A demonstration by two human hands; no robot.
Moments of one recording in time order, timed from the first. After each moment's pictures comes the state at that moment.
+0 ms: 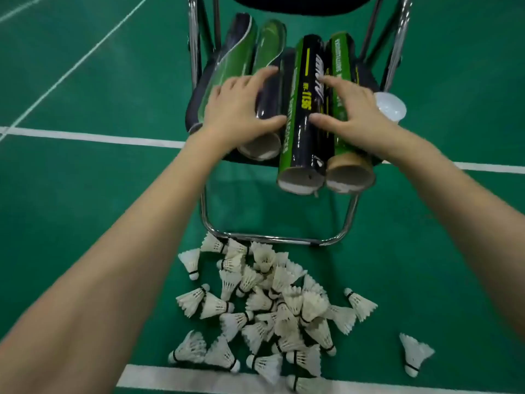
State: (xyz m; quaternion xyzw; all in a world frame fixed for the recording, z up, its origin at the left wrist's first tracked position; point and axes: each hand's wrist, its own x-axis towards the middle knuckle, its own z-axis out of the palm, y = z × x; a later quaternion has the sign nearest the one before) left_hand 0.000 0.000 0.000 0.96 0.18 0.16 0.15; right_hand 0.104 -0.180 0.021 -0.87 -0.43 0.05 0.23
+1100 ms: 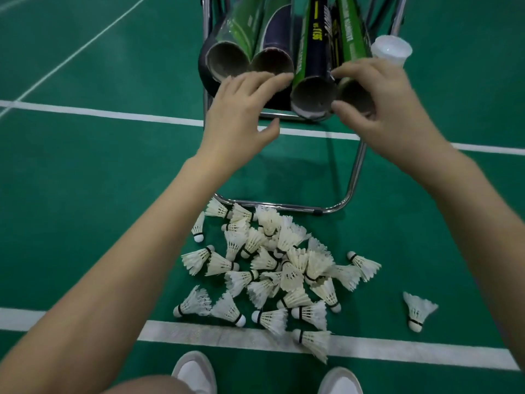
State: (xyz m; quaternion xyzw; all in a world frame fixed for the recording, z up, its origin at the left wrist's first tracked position) left_hand -0.118 -0.063 -0.064 0.93 0.06 0.35 0.11; right_hand -0.011 -0.253 -0.012 -0.83 -0.49 -0.12 0.25
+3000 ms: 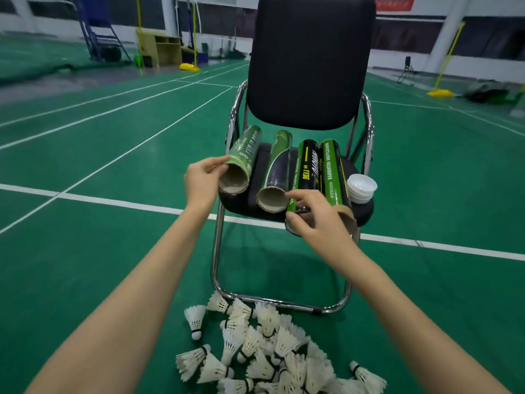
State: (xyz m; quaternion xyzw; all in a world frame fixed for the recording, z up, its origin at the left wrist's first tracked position) left_hand -0.095 0.015 0.006 0.68 0.29 0.44 0.51; right_hand -0.030 -0.207 0.009 -0.76 -0.49 -0.01 0.42
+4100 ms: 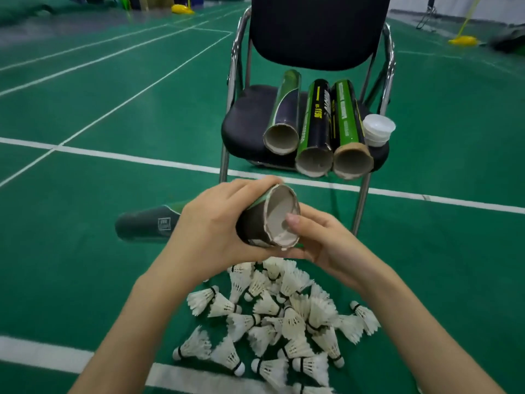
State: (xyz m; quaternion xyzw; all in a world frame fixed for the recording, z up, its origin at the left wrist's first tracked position) left_hand -0.231 -0.109 -0.028 0.93 0.04 0.31 0.17; right_hand -0.100 -0.250 -0.042 -0.54 -0.33 0.46 0.62
